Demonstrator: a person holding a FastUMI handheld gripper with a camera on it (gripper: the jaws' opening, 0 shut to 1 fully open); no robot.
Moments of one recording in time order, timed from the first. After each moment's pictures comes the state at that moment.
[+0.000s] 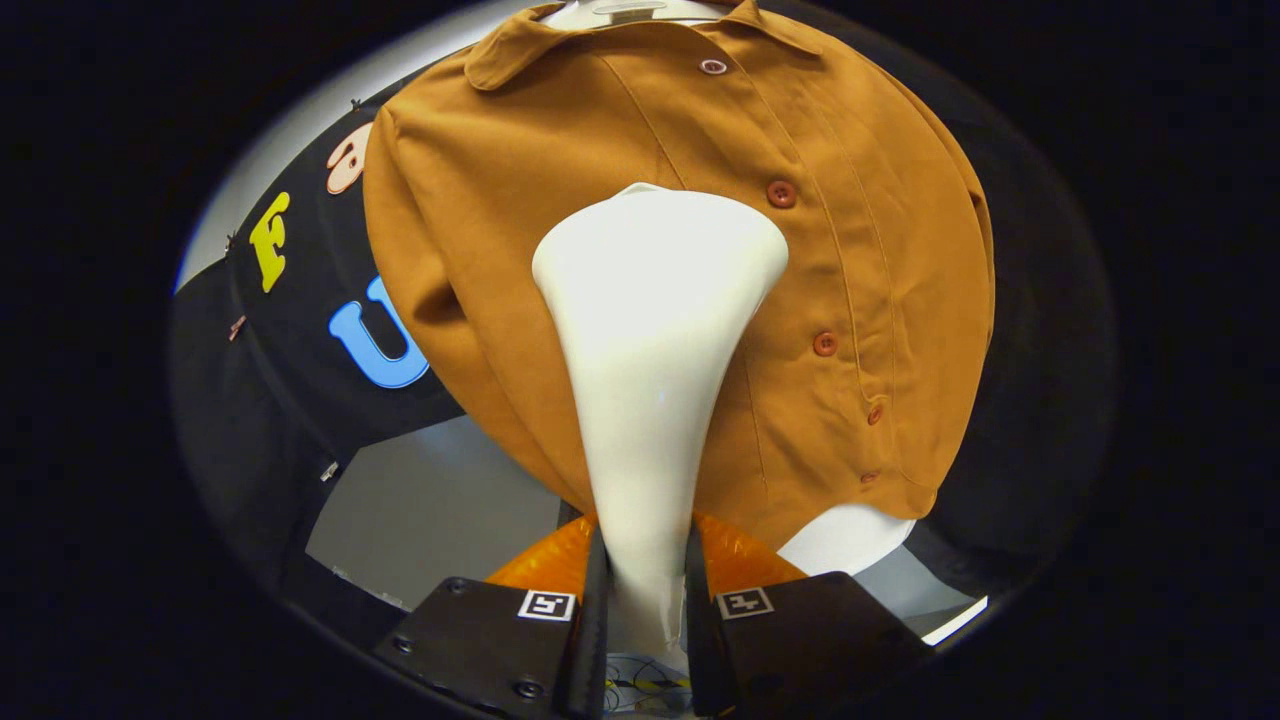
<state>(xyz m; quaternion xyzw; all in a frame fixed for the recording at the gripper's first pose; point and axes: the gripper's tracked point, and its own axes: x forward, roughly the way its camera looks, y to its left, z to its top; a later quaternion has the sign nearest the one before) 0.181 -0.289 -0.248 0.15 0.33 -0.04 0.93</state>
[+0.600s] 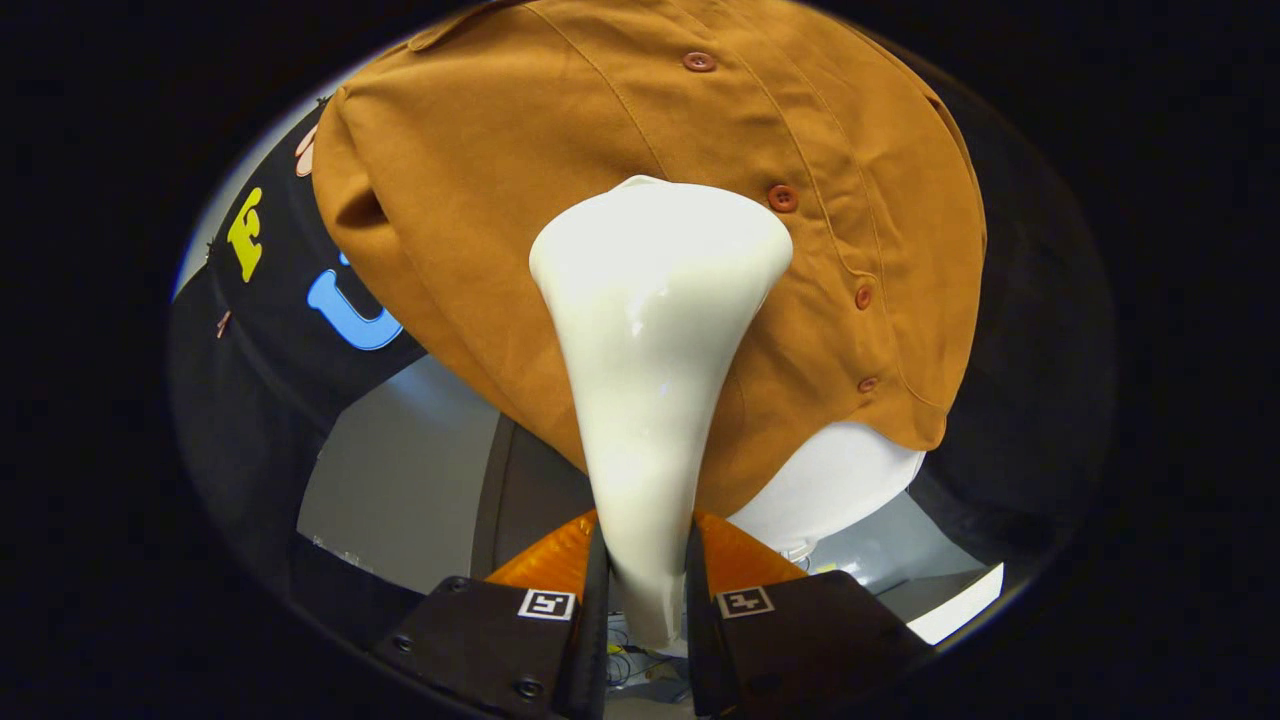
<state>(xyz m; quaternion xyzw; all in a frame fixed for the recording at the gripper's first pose) 0.142 -0.295 -0.306 0.18 0.40 -0.05 0.90</state>
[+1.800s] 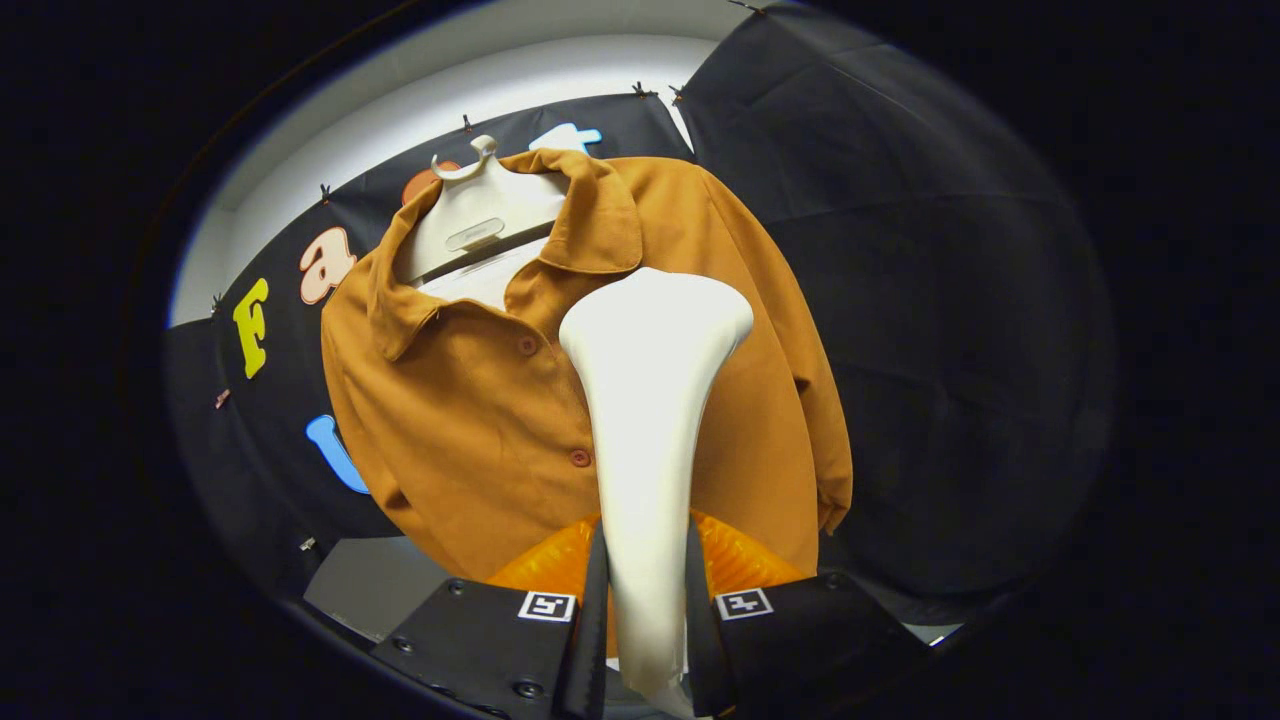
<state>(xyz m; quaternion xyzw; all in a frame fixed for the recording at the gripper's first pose) 0.181 -0.438 -0.103 0.15 0.16 -0.12 0.97</state>
